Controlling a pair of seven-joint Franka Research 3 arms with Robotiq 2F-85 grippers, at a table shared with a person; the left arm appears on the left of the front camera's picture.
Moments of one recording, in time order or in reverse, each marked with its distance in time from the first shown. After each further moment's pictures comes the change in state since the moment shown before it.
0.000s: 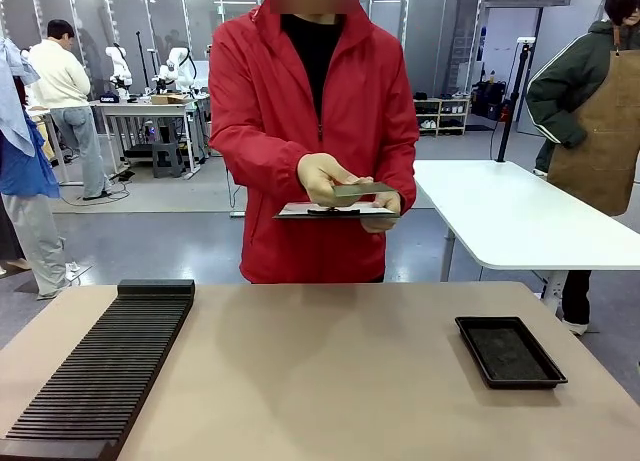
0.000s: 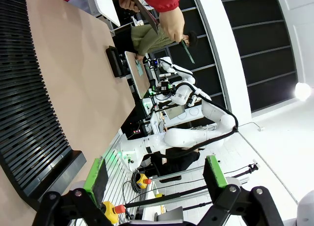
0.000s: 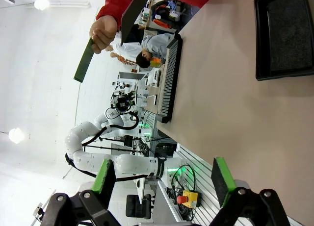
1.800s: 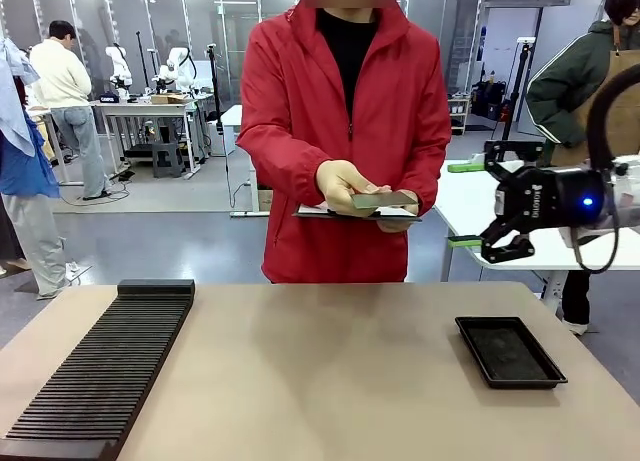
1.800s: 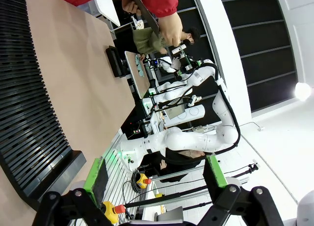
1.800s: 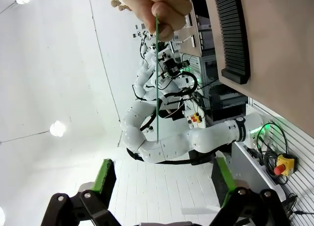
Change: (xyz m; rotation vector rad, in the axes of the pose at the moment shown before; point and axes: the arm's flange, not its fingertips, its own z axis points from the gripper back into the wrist) left arm 0.000 0.000 0.000 0.000 0.001 0.000; right arm 0.070 0.179 -0.250 0.067 0.365 -0.364
